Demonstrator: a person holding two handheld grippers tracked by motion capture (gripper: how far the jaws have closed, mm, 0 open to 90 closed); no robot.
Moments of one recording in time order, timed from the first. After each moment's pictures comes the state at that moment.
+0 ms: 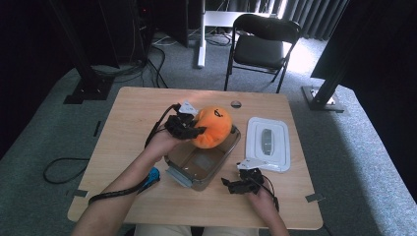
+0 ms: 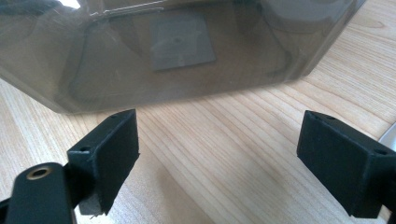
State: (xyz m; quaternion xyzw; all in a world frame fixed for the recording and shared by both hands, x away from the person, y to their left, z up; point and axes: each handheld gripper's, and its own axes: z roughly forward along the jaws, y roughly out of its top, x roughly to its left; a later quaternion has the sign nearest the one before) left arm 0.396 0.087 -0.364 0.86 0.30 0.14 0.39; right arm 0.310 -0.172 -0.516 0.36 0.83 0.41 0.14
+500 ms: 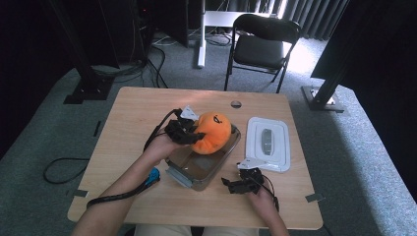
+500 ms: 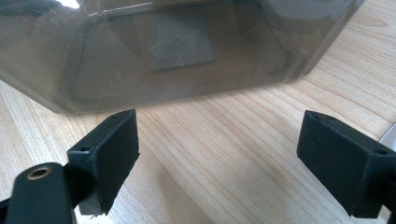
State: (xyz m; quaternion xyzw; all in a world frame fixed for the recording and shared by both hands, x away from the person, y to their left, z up) left arm 0.388 0.088 -0.373 0.88 0.29 0.13 0.36; right arm 0.312 -0.172 -0.517 0.36 0.83 0.41 0.14
